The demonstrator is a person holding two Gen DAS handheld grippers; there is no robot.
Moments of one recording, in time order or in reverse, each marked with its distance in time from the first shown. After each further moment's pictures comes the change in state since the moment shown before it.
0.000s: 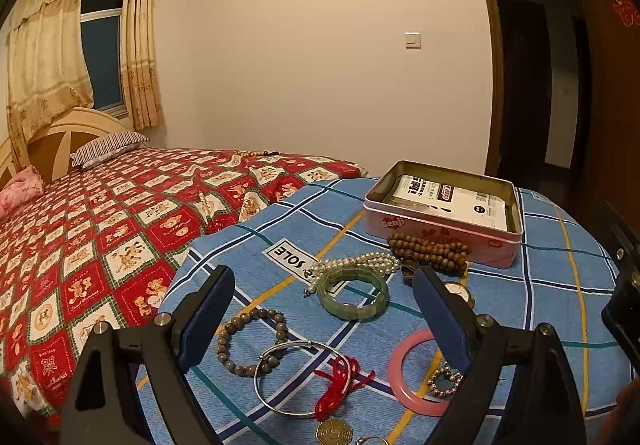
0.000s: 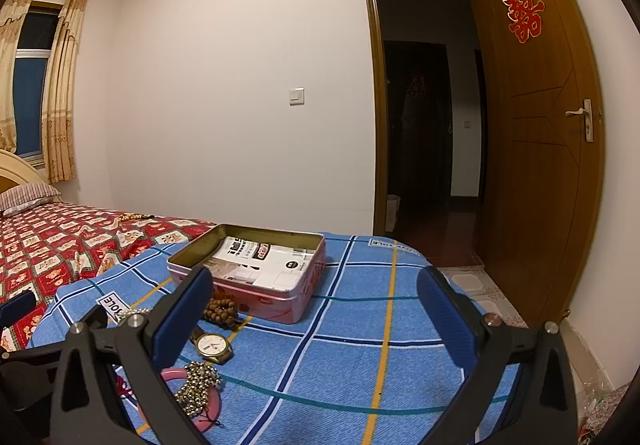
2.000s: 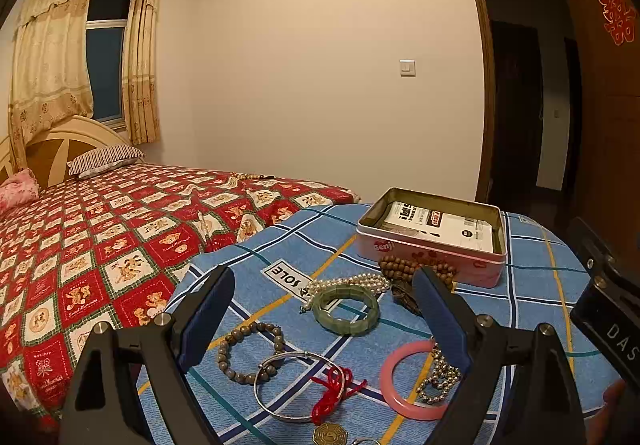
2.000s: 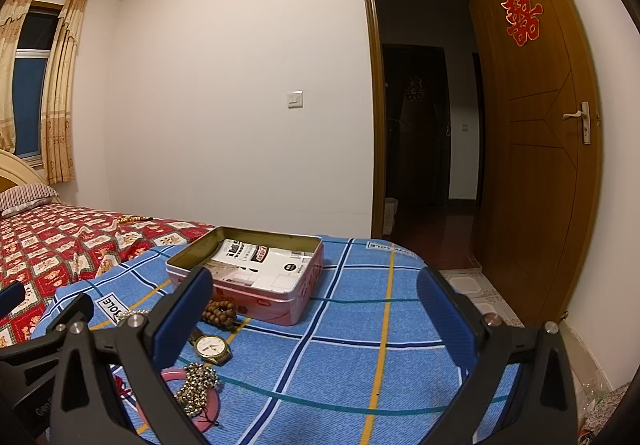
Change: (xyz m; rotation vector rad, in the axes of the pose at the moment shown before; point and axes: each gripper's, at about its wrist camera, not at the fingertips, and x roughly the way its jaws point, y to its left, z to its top) left arm -0.016 0.004 0.003 -0.019 -0.085 -0.032; right arm -0.002 -0.001 0.001 -0.001 -0.011 -0.008
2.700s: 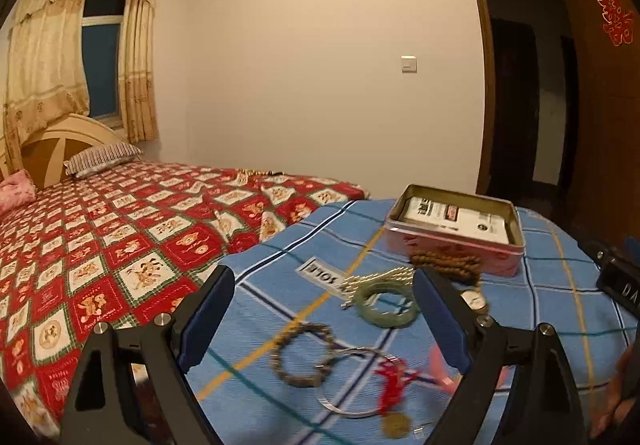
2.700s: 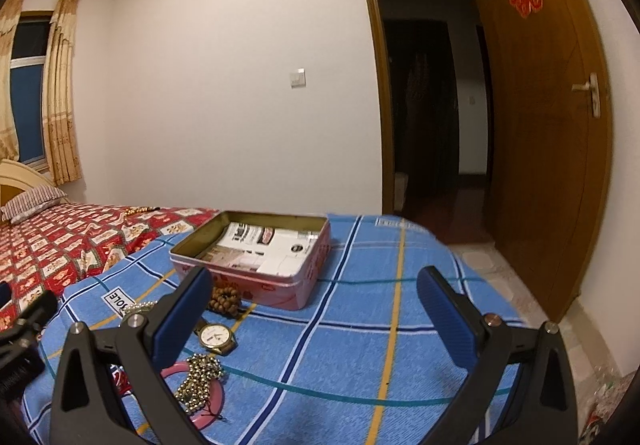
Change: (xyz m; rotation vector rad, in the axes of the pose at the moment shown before) left arm 0.005 0.053 0.007 0.010 0.034 -0.035; right arm 0.018 -0.009 -0.006 0.060 0.104 0.052
